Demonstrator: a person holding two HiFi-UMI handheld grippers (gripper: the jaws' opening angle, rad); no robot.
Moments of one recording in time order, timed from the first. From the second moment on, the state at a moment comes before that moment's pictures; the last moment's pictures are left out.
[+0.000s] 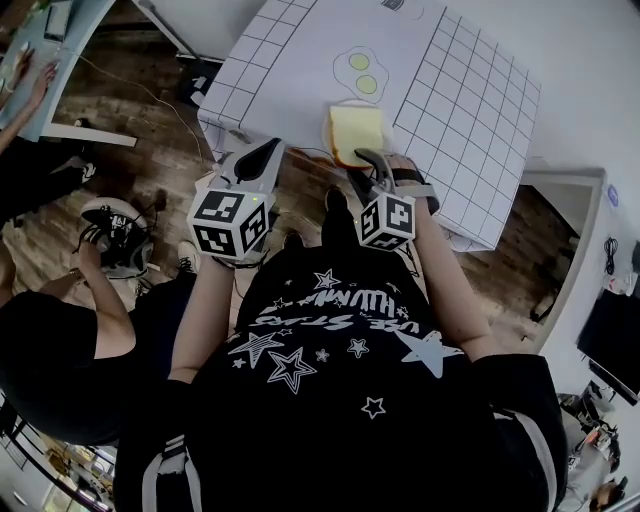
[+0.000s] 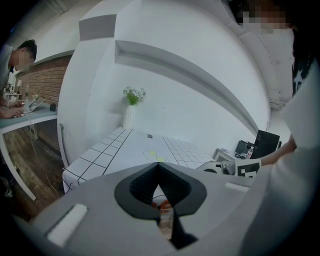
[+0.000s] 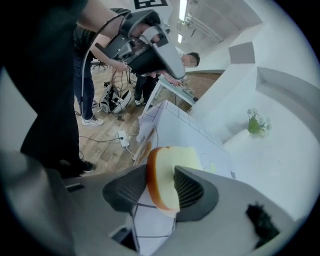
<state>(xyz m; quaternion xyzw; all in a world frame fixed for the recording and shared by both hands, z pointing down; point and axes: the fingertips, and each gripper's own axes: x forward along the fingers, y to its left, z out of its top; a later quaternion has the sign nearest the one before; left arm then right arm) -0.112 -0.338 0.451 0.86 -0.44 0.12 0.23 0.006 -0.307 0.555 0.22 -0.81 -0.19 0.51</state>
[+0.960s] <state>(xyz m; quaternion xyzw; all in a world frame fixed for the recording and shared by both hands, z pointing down) -0.138 -0.293 0.442 0.87 -0.43 0.11 0.22 0.021 -0.289 0.533 0.32 -0.80 -0.12 0.49</state>
